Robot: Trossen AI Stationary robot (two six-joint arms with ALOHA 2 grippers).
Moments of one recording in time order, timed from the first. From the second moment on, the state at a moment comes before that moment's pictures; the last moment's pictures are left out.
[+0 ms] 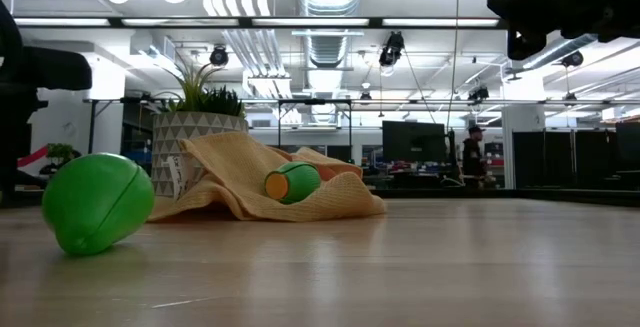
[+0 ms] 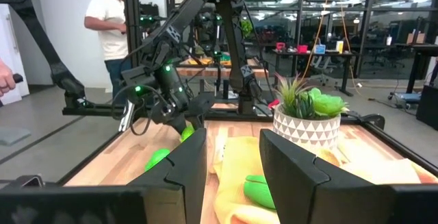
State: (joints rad) left arm -0.82 1.78 1.04 -0.99 -0.32 -0.33; right arm 0.27 0.57 0.11 0.55 0.16 -0.02
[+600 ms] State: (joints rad) left arm -0.81 1.78 1.04 -0.98 -0.32 -0.31; right arm 0.27 0.57 0.11 0.55 0.16 -0.03
